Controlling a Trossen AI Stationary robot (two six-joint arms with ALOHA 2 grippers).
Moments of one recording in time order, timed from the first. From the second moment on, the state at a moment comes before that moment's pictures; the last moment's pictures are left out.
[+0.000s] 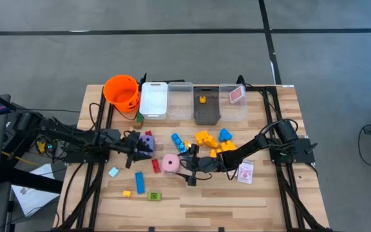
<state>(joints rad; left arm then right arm) -0.11 0.80 0.05 0.46 0.08 -0.48 0.30 2.02 0.95 0.66 0.39 0.09</state>
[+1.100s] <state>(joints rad) -0.34 1.11 0.17 0.61 -0.14 -0.17 0.28 2.02 0.95 0.67 0.39 0.11</state>
